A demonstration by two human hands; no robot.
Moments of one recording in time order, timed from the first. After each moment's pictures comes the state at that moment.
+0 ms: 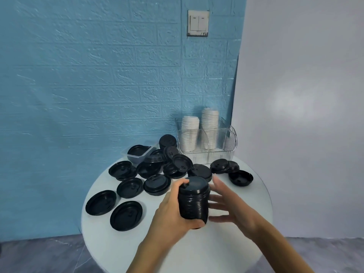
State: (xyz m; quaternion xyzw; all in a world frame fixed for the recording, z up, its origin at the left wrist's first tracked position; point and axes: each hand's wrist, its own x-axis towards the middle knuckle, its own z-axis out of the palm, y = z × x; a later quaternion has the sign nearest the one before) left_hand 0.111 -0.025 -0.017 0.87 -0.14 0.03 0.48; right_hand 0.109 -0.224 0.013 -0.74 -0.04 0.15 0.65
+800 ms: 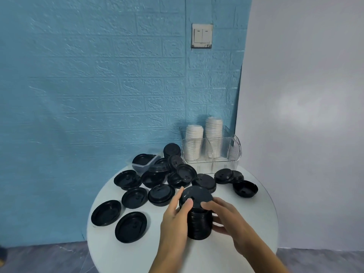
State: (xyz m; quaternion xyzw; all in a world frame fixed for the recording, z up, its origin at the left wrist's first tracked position) left_hand 0.101 -0.047 0.004 0.65 0.07 0.01 0.76; right_hand 0.107 -0.198 0.019 -0.72 0.05 0.10 0.69
